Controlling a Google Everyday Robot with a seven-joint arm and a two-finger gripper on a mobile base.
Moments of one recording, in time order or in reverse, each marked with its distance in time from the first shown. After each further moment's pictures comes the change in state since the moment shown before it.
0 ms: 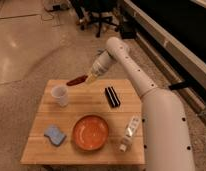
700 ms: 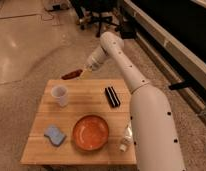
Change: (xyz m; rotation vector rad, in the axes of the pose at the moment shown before) arm 0.038 0.008 0.009 -0.042 0.024 -0.029
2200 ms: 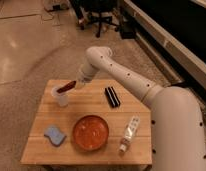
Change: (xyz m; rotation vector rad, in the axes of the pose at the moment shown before) arm -0.004 -0.042 0.048 -0.127 -0.173 -0.167
